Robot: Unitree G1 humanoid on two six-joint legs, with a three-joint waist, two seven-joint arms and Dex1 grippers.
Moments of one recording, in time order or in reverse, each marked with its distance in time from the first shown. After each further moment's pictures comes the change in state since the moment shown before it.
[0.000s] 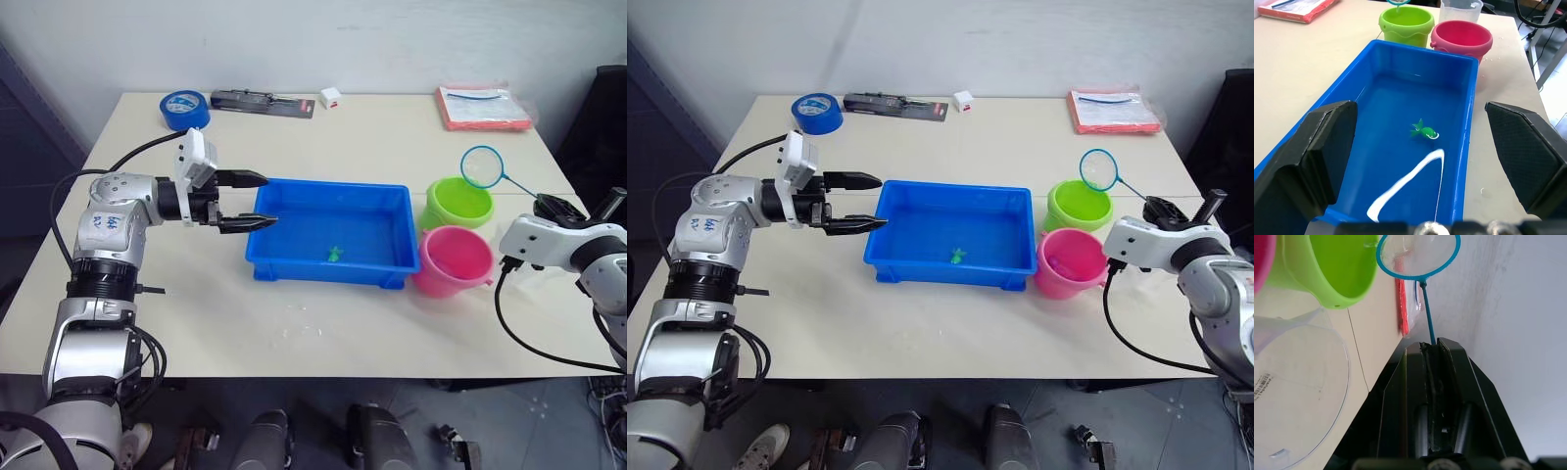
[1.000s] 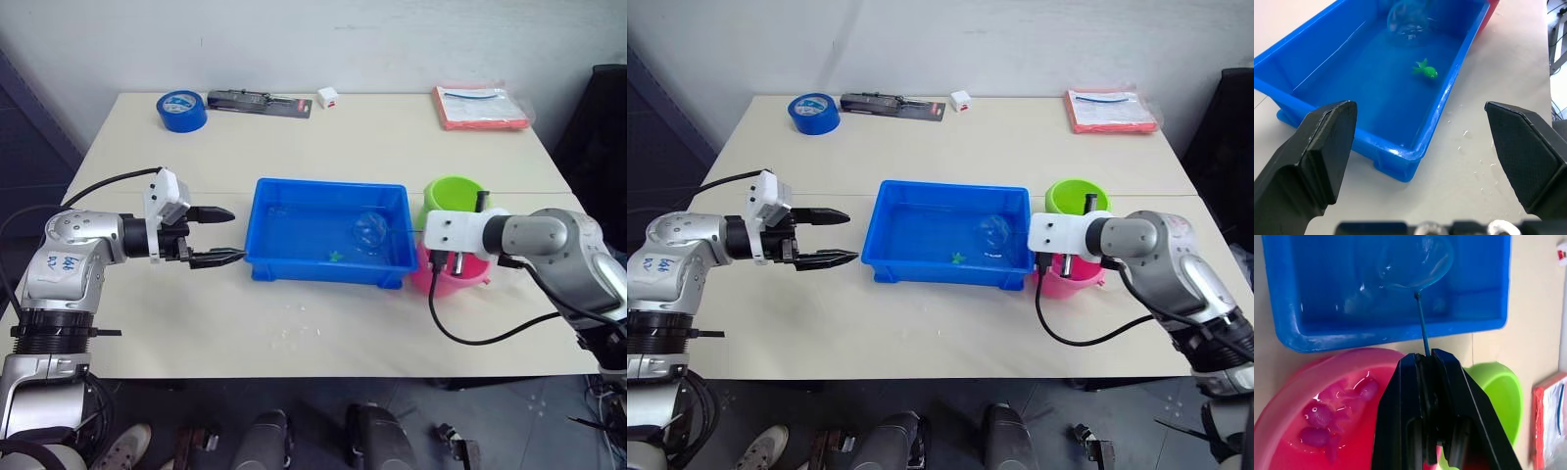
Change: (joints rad) left arm 0.305 0.163 0.064 -0.342 -0.062 0.193 0.107; right arm -0.485 0.109 0.409 0.177 0.217 0.012 0.584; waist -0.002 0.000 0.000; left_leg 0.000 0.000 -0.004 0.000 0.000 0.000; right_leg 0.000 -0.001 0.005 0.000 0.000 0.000
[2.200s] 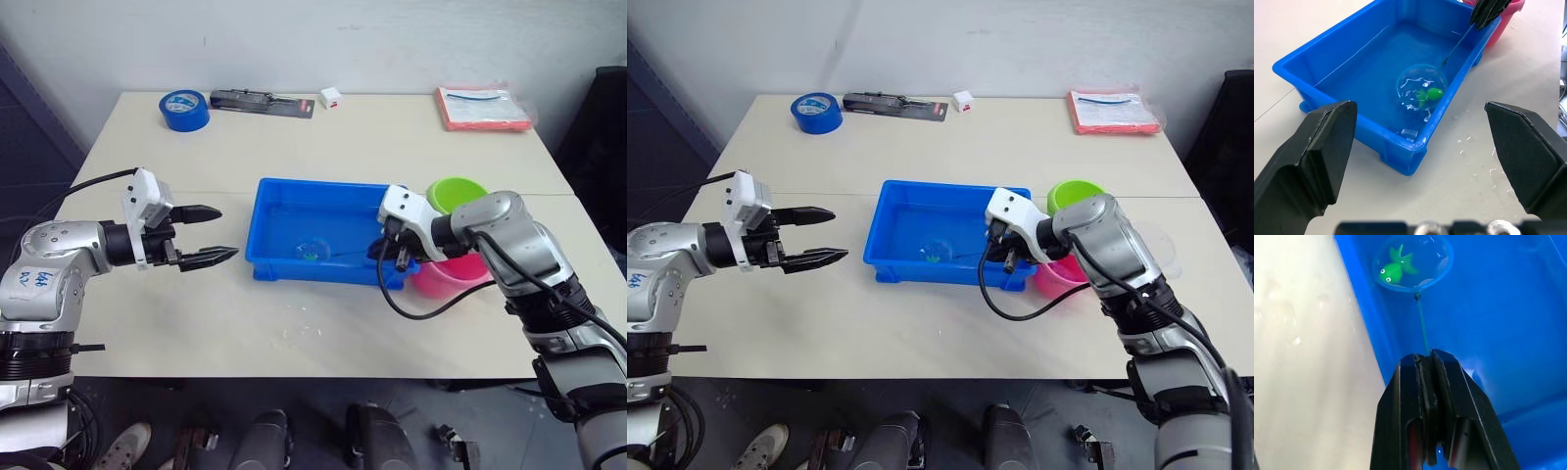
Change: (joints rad) left arm 0.106 0.037 0.089 -0.146 -0.071 0.075 0.092; right arm -0.217 0.290 -0.017 0.069 0.301 0.690 0.196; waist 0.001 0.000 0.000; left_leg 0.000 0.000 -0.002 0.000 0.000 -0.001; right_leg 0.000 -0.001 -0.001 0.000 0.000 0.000
